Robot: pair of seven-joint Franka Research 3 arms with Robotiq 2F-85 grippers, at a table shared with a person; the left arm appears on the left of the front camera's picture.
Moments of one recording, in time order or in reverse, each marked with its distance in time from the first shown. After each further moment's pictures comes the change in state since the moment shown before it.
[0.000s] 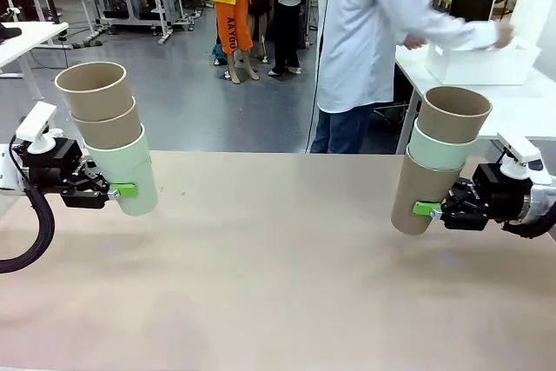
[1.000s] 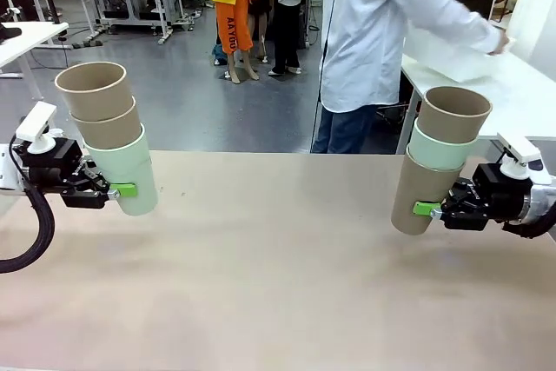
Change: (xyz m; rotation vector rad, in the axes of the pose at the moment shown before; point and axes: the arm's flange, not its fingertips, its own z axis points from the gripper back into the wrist) left arm 0.000 0.000 0.000 0.000 0.000 0.000; right arm 0.000 0.000 0.000 0.000 0.000 0.000
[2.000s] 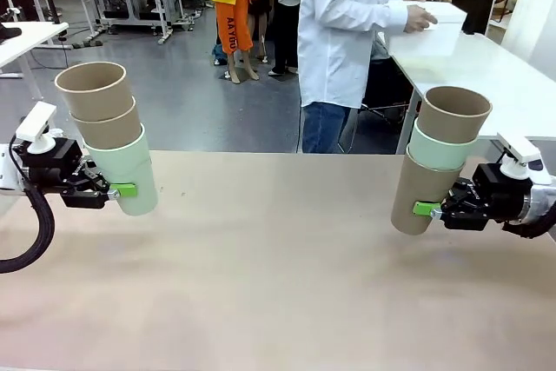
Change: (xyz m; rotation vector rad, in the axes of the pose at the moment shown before) left arm 0.000 0.000 0.000 0.000 0.000 0.000; right arm 0.000 0.000 0.000 0.000 0.000 0.000
